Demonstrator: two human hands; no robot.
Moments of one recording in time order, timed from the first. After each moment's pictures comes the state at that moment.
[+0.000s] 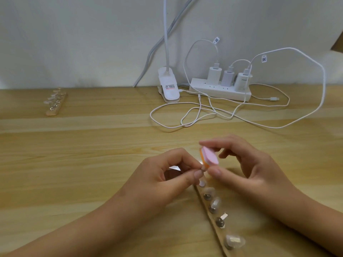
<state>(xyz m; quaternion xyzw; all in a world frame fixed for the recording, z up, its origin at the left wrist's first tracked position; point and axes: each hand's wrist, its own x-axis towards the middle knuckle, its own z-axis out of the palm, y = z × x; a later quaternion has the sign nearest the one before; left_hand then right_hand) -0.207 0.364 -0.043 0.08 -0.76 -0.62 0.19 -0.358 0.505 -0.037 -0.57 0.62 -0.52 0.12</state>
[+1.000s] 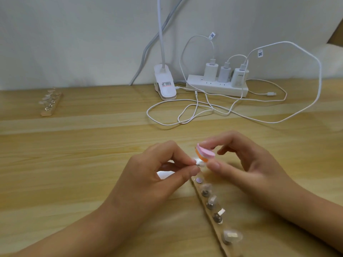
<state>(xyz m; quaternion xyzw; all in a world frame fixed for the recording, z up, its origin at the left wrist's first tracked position) -0.202 0.366 -0.042 0.07 -0.80 -0.49 0.32 -0.357 0.507 -0.034 -0.54 0.62 -0.55 0.15</state>
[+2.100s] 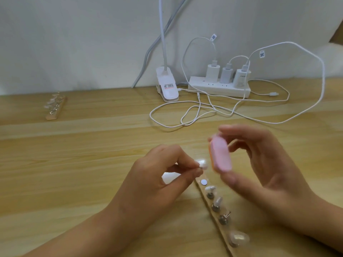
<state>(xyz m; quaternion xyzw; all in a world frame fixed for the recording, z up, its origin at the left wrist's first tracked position) -0.202 0.364 -0.042 0.04 -0.84 -0.42 0.36 -0.354 0.511 -0.037 -0.60 0.59 -0.54 0.07</state>
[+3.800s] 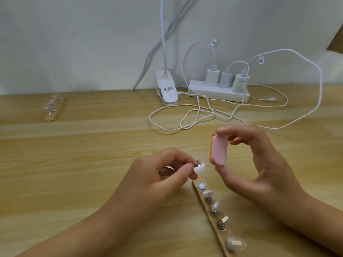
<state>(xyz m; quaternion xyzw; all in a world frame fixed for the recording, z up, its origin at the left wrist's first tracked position) -0.202 0.360 -0.037 0.12 -0.80 -0.54 0.23 -0.364 0.504 -0.036 -0.61 0.62 -0.49 -0.06</state>
